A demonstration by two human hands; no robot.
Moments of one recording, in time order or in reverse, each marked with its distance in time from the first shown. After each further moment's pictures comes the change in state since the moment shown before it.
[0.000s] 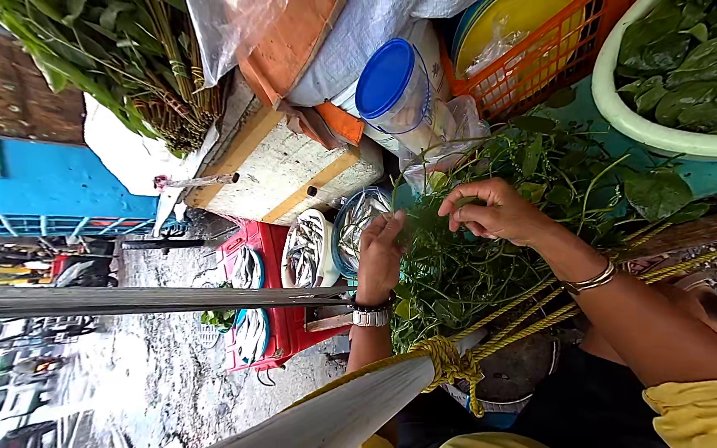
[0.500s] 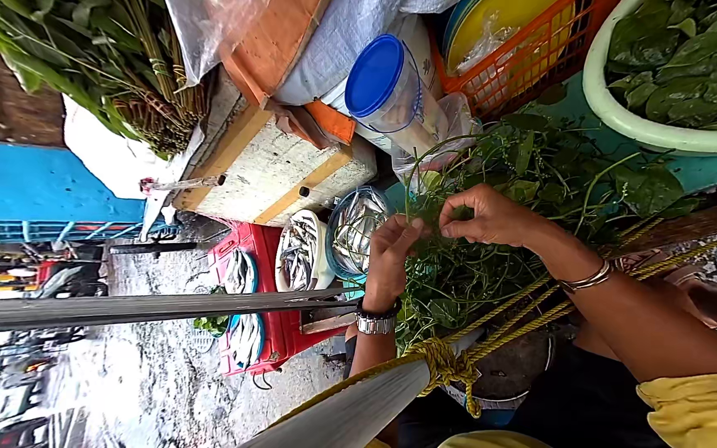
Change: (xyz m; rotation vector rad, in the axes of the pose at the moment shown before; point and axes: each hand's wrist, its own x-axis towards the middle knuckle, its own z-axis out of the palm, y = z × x) left_hand -0.001 -0.013 0.012 0.108 -0.114 0.070; right_hand 0.002 -0.002 0.000 -0.141 -0.086 0.107
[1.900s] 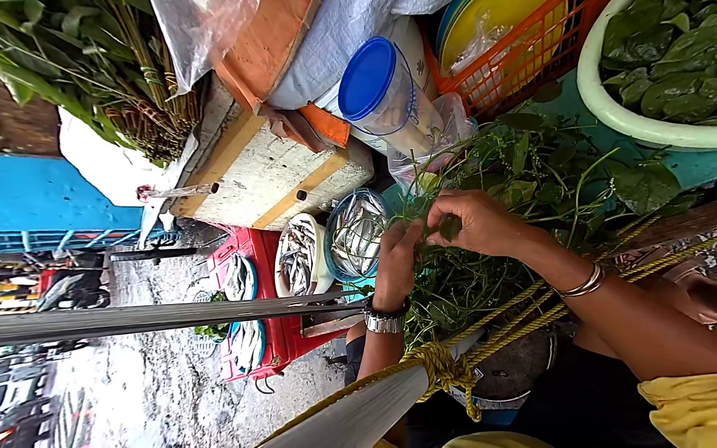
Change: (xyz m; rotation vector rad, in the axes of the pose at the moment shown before) left_hand 0.006 -0.006 0.018 0.017 0.100 -0.177; right_hand 0.001 0.003 0.013 -0.401 0.131 -0.300
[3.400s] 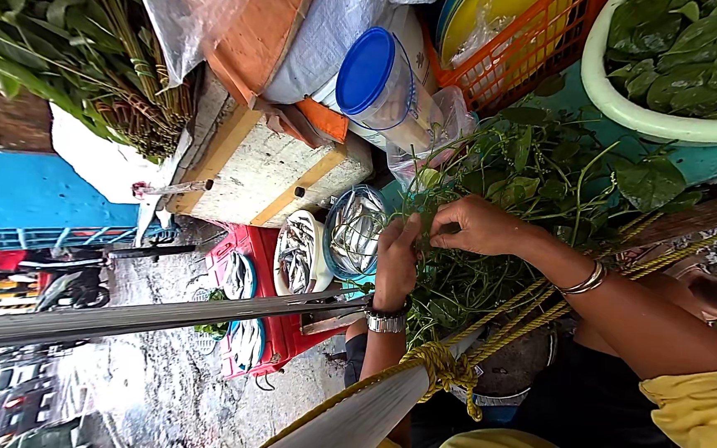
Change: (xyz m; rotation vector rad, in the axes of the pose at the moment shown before) left_hand 0.000 -0.003 0.000 -0.096 0.024 -0.002; right_hand -0.001 -0.002 0.000 0.018 -0.195 0.155
